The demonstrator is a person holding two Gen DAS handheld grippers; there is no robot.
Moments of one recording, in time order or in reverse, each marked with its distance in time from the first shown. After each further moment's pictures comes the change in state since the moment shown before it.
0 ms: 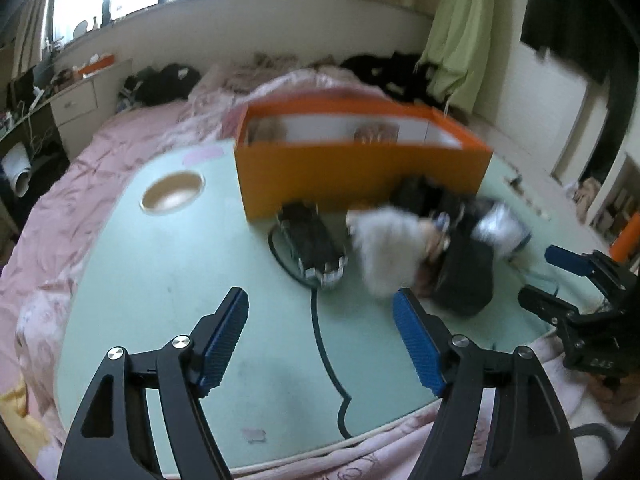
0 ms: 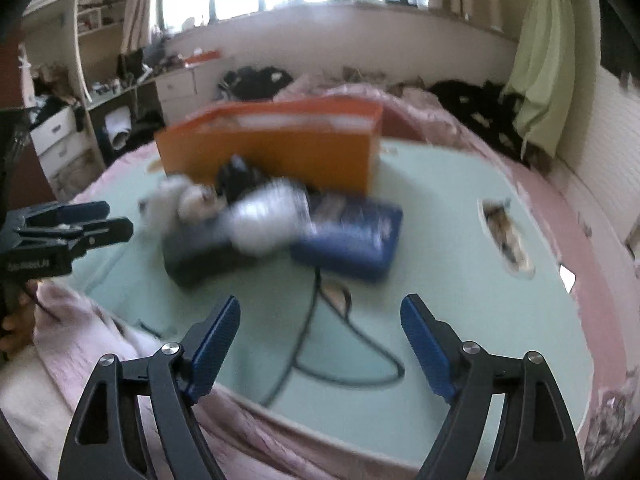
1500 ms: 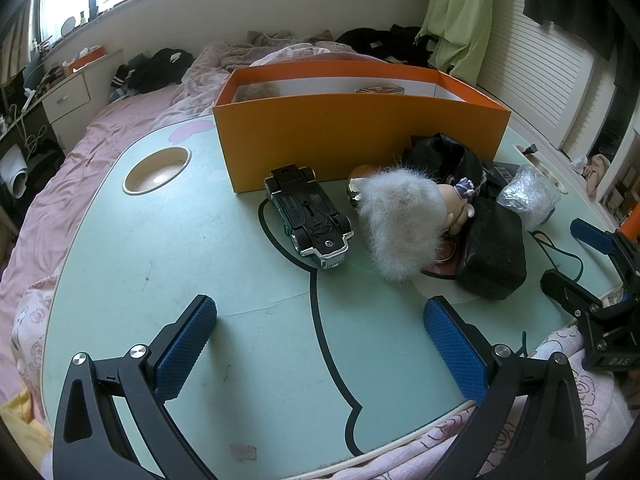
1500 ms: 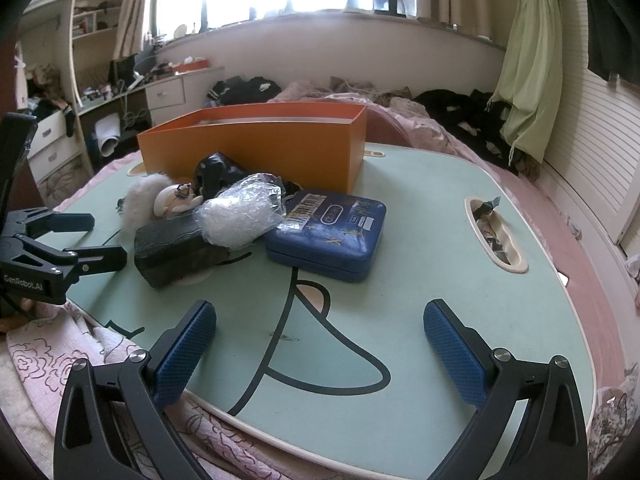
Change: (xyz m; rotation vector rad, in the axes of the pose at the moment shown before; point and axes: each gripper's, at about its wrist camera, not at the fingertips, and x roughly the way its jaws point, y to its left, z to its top) left arm 0.024 0.000 -0.004 0.063 0.064 -0.006; right arm 0.007 -0.007 -0.004 -0.060 -0.091 0.045
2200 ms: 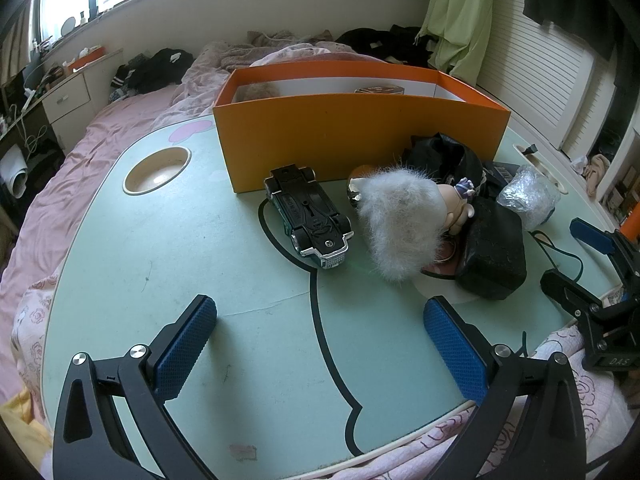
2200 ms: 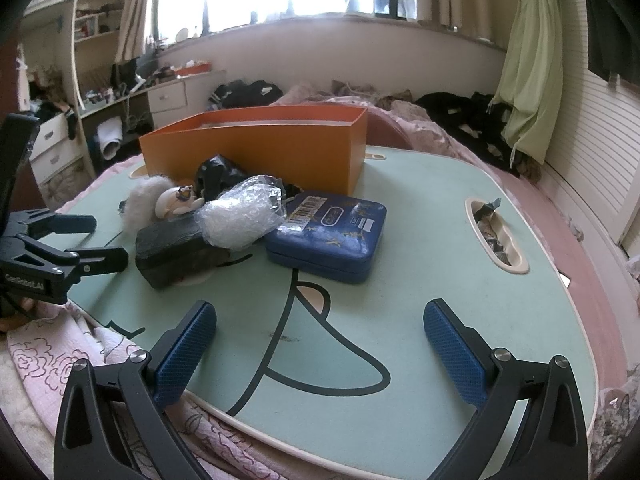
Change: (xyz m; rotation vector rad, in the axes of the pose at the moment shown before) left arm 0.000 0.000 0.000 0.011 0.001 -0.011; right arm -0.001 0.002 0.001 -0.024 -0.021 0.044
